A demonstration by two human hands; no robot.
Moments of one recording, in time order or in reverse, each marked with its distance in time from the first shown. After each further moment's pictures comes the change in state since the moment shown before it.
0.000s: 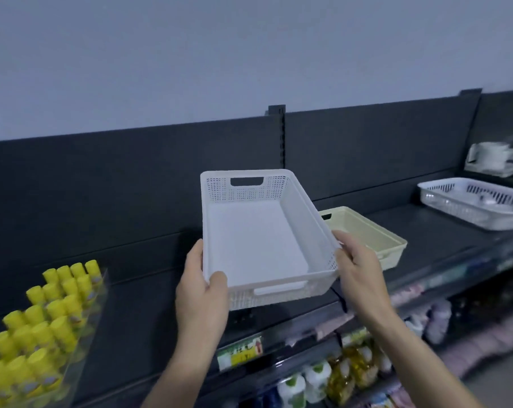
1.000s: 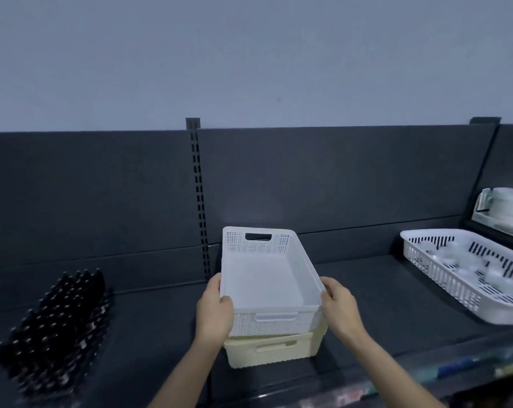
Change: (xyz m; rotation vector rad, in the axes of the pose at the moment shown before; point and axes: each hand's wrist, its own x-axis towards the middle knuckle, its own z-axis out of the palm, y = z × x) left_hand 0.075 -0.029 0.355 0.081 -0.066 -0.244; right_hand 0.251 0.243 -0.153 -0.112 -0.247 0.220
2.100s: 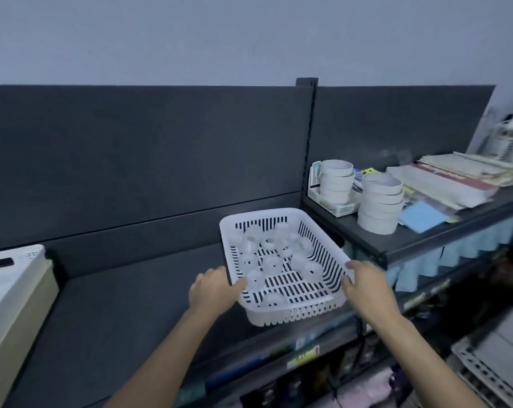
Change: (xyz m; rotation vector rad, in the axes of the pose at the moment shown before) left_hand -0.030 0.104 0.488 0.787 -0.405 0.074; right_hand 0.131 0.237 -0.457 -0.728 0.150 0.107
